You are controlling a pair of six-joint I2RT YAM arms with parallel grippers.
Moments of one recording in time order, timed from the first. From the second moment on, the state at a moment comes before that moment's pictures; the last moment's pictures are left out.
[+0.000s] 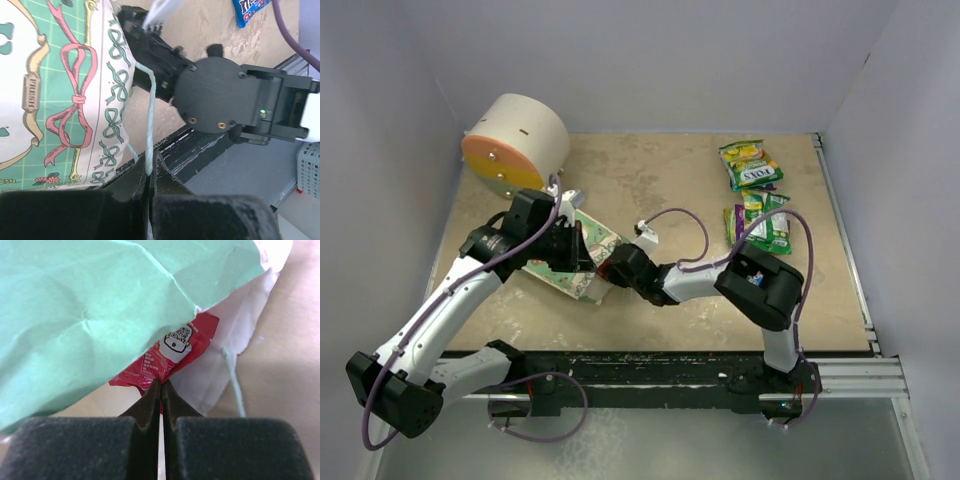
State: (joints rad) left arm -0.48 1.07 1.07 -0.85 0.39 -0.47; right arm 1.03 1.96 1.01 0.29 0.38 1.21
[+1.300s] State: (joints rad) left arm -0.43 1.26 1.26 -0.82 0.41 -0.47; right arm 0.63 1.13 0.93 -0.88 0.42 0.97
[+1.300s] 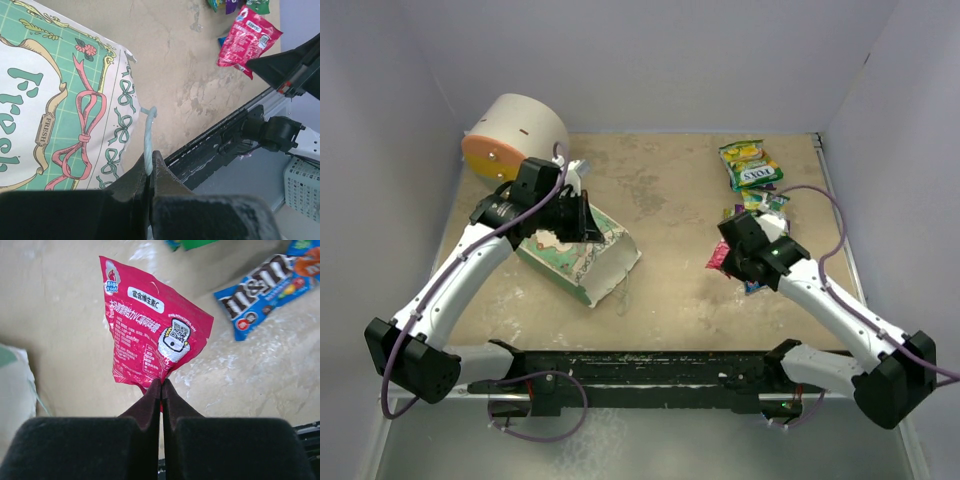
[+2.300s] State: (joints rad) left arm -0.40 1.26 1.30 -0.85 0.41 -0.47; right arm -0.04 0.88 0.50 -0.55 0.18 1.16
